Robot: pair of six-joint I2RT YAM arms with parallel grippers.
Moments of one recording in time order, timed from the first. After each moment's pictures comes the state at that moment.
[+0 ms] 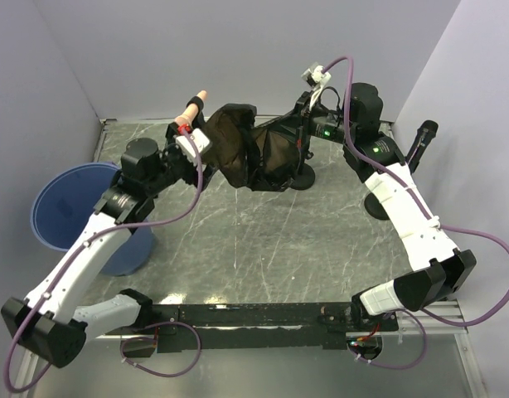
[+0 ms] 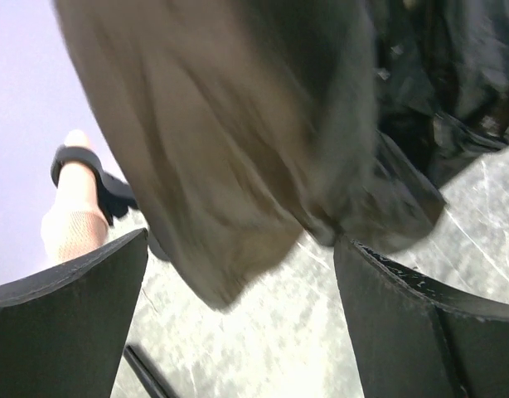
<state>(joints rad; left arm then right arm) -0.45 1.06 1.12 -0.21 0.25 0.36 0.37 1.41 1.63 -0.31 -0.72 0.10</state>
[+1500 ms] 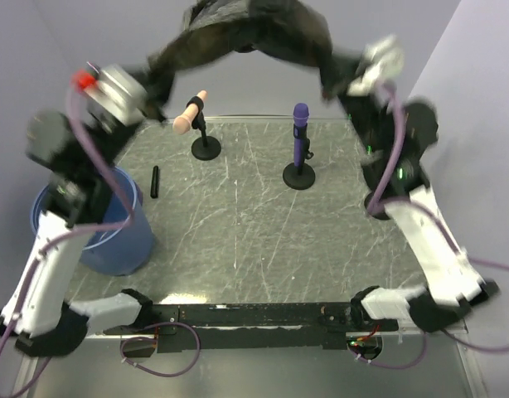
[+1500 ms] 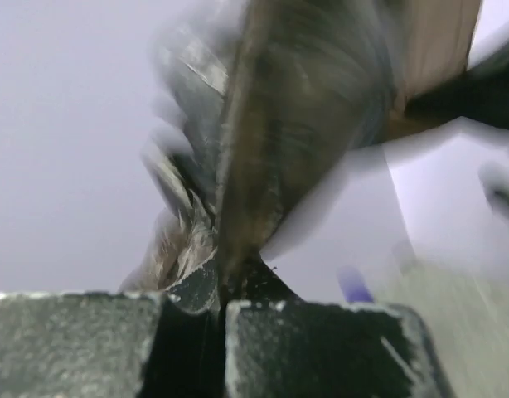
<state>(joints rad) -0.49 1.22 1.80 -0.01 0.28 0.27 0.49 1.34 1.79 0.16 -0.13 -0.26</state>
